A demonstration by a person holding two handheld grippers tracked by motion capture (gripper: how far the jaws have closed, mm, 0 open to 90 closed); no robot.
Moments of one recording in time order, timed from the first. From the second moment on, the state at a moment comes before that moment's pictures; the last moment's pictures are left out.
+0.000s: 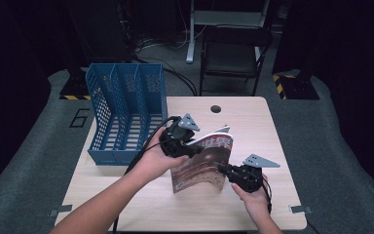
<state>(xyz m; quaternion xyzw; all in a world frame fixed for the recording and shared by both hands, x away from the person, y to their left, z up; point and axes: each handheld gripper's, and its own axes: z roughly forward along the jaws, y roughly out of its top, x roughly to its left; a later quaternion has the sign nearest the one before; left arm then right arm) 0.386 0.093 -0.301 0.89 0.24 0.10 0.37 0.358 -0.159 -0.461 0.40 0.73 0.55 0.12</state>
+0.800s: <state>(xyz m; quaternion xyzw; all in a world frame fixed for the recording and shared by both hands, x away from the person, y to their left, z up) 0.390 0.084 -0.303 0.90 0.24 0.10 0.35 0.359 -0.160 -0.462 0.40 0.72 0.55 0.11</state>
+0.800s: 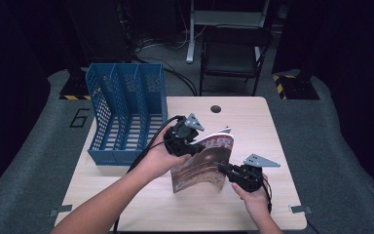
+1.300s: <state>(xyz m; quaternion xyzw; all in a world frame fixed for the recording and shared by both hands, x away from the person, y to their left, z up) 0.391 0.085 -0.303 0.91 0.23 0.09 0.35 0.359 -0.161 -0.463 0.40 0.72 0.55 0.11</state>
